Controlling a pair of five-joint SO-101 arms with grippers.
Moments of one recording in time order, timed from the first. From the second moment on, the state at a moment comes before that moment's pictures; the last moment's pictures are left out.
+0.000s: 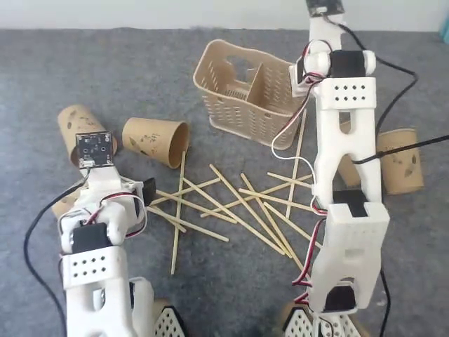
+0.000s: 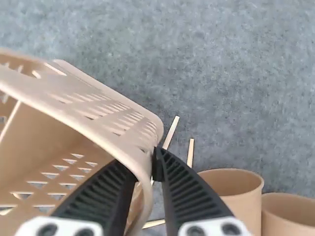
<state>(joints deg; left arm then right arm) -18.5 -60.6 71.8 53.7 0.6 -7.8 31.4 -51.2 87.6 6.5</state>
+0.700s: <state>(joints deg) -16.6 -60.6 73.8 53.7 0.6 -10.0 35.9 -56.4 92.3 14.5</state>
